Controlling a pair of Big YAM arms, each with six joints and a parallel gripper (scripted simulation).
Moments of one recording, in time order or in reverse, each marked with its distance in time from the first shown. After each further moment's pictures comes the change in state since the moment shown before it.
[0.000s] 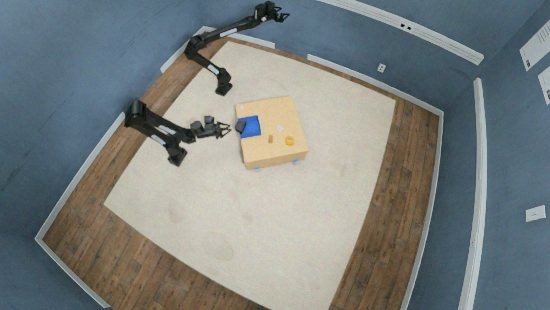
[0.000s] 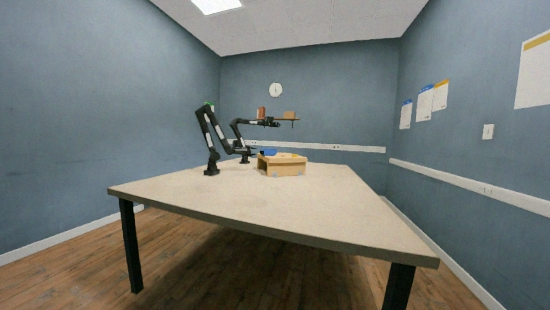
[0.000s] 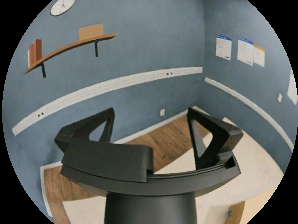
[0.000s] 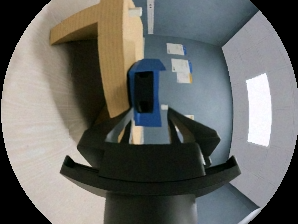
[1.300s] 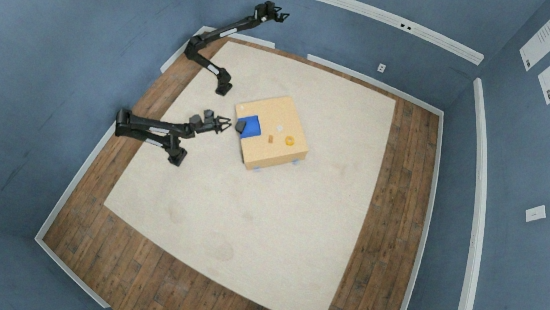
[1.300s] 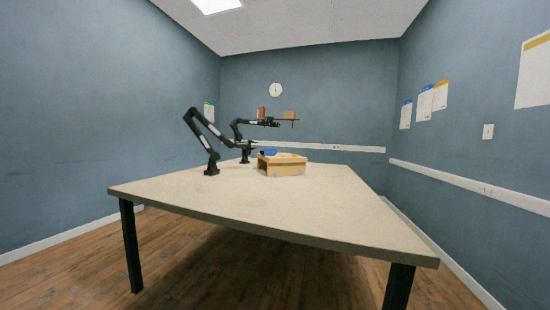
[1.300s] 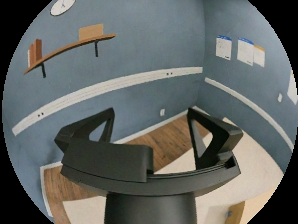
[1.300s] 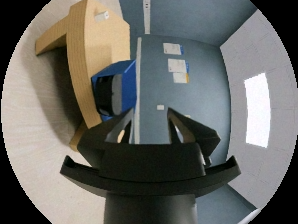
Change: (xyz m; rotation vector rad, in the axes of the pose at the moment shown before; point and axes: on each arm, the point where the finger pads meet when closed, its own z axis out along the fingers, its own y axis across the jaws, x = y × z) left arm 0.000 0.000 0.000 0.000 0.000 0.000; right arm -0.001 -0.056 0.011 0.007 0.000 -0.005
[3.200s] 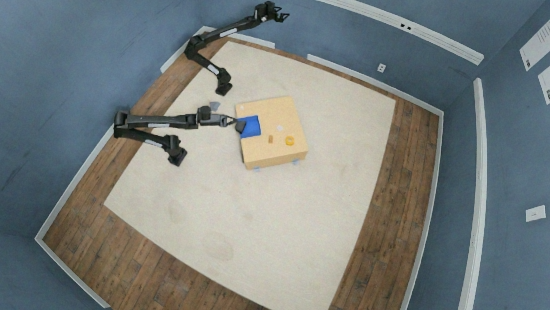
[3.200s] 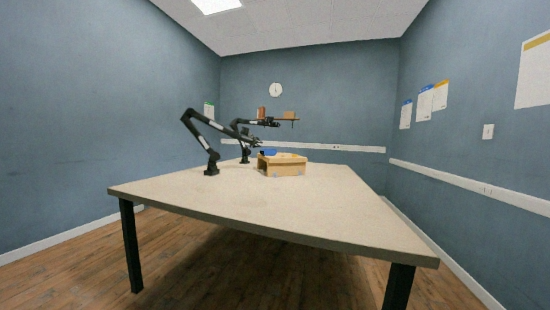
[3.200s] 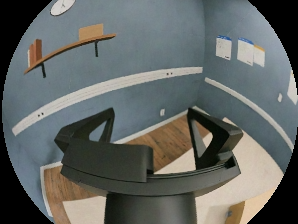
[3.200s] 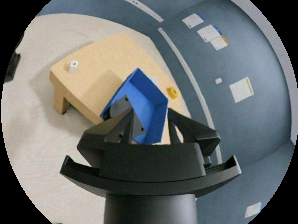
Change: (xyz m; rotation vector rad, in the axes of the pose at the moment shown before) left arm 0.000 0.000 0.000 0.000 0.000 0.000; right arm -0.002 -0.008 0.031 -0.288 0.101 0.716
